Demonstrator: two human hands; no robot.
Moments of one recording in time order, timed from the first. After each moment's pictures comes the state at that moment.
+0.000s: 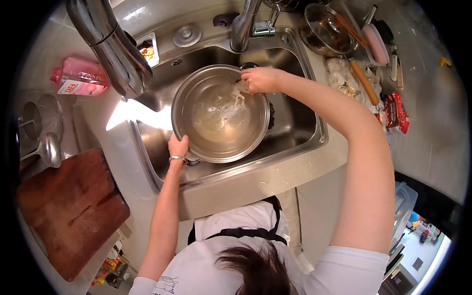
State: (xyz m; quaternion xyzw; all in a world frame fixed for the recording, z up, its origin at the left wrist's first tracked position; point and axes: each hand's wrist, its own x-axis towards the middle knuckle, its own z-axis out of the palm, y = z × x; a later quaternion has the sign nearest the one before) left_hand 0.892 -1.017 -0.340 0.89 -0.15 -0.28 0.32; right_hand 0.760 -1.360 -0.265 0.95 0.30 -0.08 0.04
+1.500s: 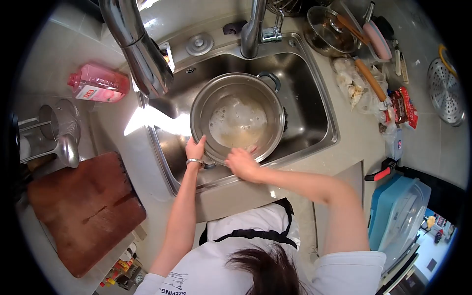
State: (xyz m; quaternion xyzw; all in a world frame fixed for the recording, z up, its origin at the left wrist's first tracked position) left_hand 0.892 -1.012 -0.351 0.87 -0.13 -0.30 0.38; right_hand 0.714 -1.095 -0.284 0.91 -0.20 -0.06 -0.36
